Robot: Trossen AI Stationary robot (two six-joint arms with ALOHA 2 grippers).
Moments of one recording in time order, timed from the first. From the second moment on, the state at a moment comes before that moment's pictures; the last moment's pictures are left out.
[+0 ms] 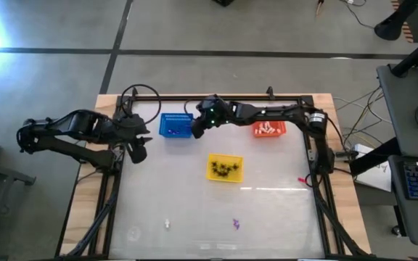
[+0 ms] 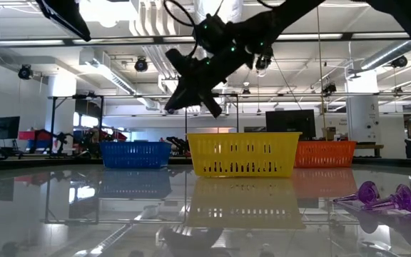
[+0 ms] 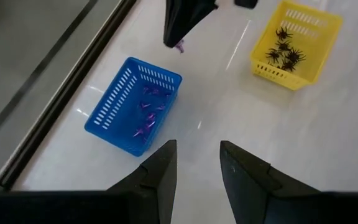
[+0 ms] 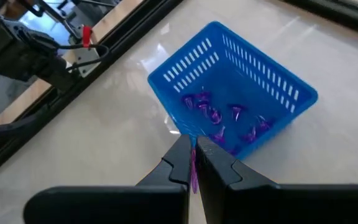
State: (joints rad) left arm -0.06 0.92 1.17 -1.18 -0.39 -0.35; right arm -0.31 2.02 1.53 -0.10 -0.15 0.49
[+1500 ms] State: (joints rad) left arm -0.06 0.94 1.17 -1.18 -0.35 -0.45; right arm -0.36 2.31 2.16 -0.69 -0.29 0.16
